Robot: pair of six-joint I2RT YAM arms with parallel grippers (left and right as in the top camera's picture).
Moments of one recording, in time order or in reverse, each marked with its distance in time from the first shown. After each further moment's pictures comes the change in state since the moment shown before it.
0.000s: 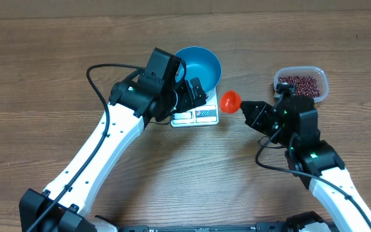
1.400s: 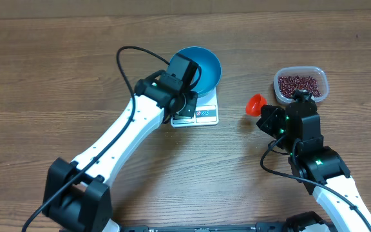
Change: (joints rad) left arm -0.060 0.158 0.000 0.040 -0.254 0.448; right arm 0.000 -0.058 0.000 -0.149 0.298 -0.006
